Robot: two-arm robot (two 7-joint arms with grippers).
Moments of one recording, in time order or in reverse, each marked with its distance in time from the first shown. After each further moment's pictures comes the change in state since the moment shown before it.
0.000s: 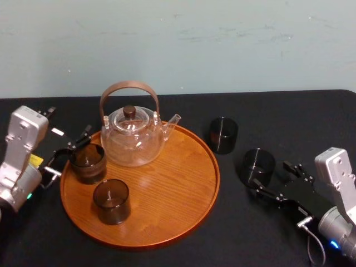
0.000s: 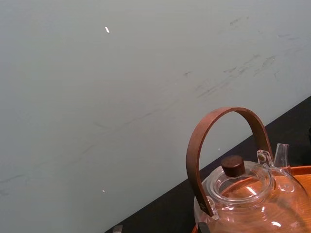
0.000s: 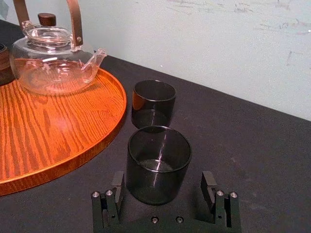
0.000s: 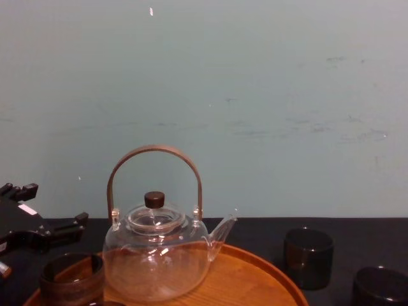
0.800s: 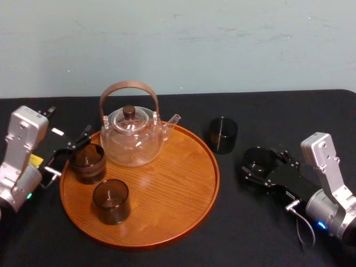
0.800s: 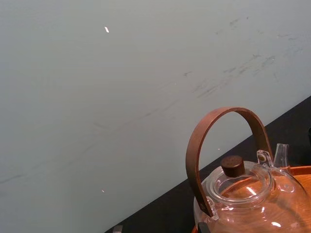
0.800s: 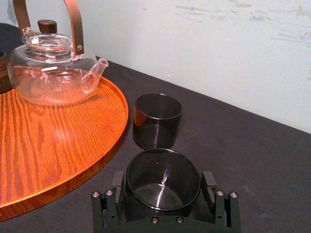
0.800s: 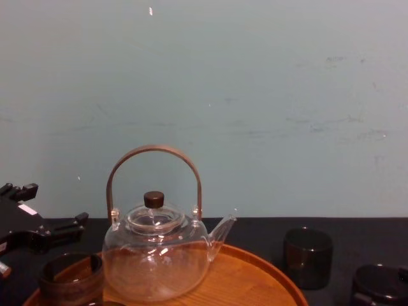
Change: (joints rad) left arm 0.000 0.000 0.000 0.000 0.000 0.000 0.000; right arm 0.134 -0.075 -0.003 0.142 -0.048 -0.019 0.108
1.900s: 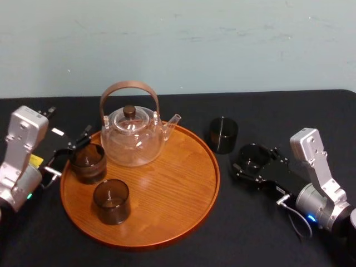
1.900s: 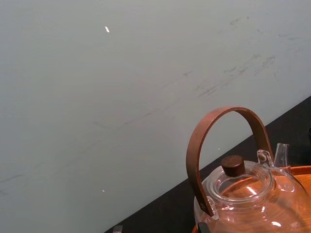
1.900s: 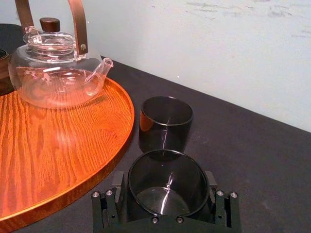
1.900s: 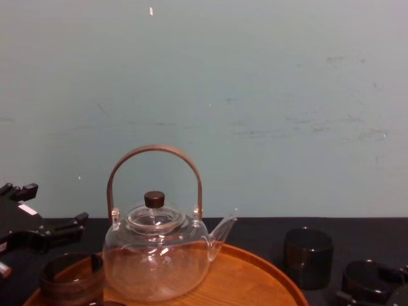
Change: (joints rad) left arm 0.000 0.000 0.000 0.000 0.000 0.000 0.000; right arm 0.078 -0.070 0.013 0.117 -0.045 -0.024 0.079
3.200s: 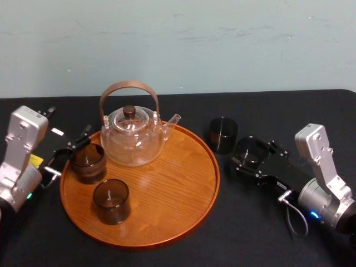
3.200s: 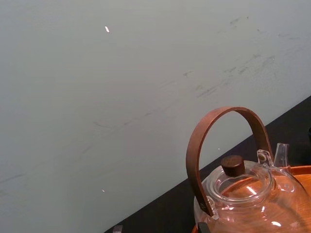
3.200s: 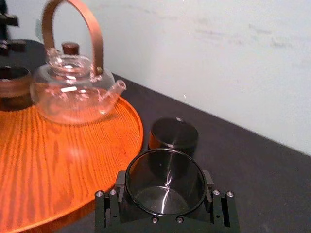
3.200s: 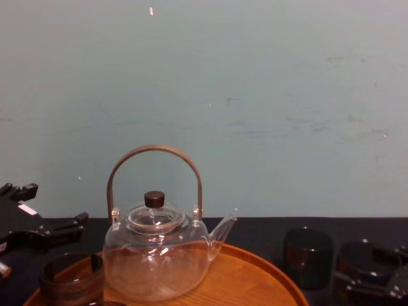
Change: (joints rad) left arm 0.000 0.000 0.000 0.000 0.000 0.000 0.000; right arm -0.019 0.020 0.008 -0.058 0.012 -0.034 0.031
